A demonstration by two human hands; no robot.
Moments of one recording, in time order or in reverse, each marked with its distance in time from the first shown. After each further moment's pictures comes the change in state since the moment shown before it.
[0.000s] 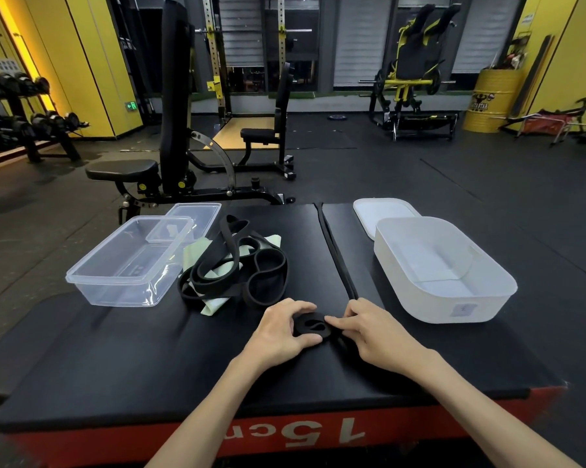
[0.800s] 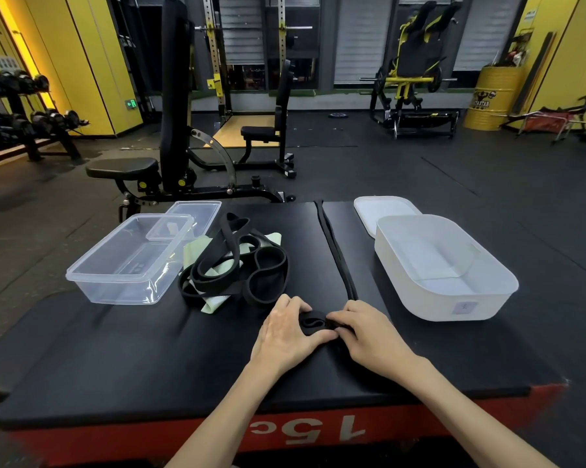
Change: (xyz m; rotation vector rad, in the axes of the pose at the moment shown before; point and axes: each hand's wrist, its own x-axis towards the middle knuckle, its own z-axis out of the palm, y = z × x) left_hand -0.005 0.012 0.016 0.189 0.119 -0.162; right_hand 0.003 -0.014 0.012 0.070 0.113 0.084
